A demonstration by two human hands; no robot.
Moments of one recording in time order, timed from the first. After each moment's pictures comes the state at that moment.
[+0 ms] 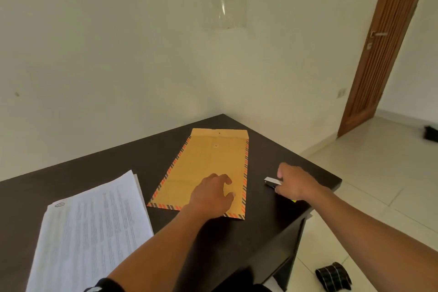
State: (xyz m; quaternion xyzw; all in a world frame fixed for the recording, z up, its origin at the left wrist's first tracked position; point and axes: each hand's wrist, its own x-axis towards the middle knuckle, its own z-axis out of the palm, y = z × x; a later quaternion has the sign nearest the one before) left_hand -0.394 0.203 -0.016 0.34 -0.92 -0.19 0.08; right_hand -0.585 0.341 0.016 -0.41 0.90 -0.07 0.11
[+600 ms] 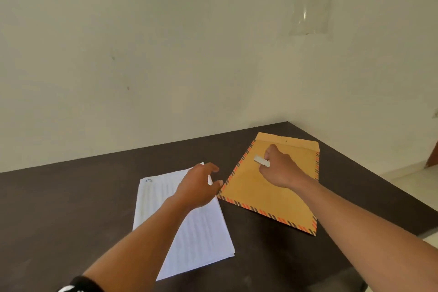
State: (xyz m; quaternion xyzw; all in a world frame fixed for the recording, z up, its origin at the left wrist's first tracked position) left_hand -0.227 0.140 0.021 0.48 -0.83 -0.20 0.20; right_hand -0.449 0.206 0.050 -0.54 0.80 -0.22 0.14
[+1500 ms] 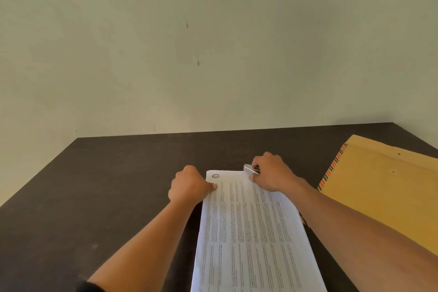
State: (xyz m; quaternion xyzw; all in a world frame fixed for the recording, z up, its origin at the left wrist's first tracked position) left_hand -0.081 0.022 -0.015 0.76 -0.58 -0.25 0.15; right_hand -0.300 0.015 -0.012 -0.70 0.70 -0.09 0.13
